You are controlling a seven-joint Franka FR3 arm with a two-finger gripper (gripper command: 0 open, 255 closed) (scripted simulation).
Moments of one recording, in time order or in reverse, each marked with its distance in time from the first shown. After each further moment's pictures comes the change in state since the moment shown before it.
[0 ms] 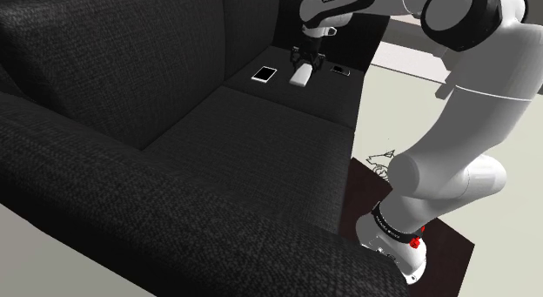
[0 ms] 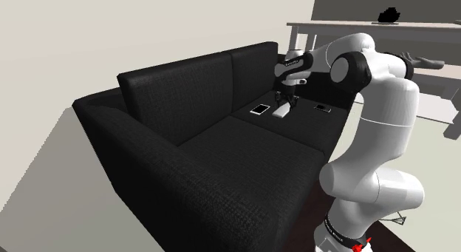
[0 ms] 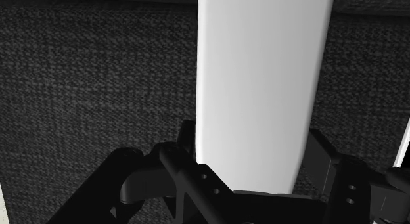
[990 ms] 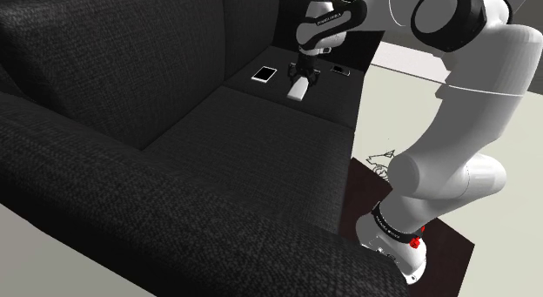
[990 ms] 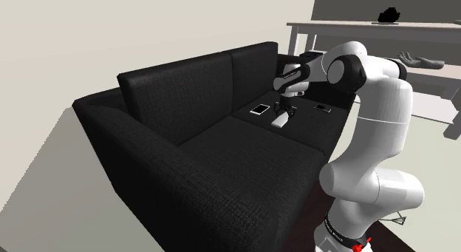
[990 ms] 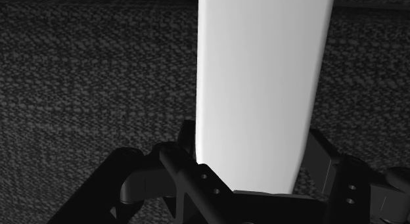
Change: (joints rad) arm 0.006 0.074 -0.014 -0.079 -0.033 0.149 0.017
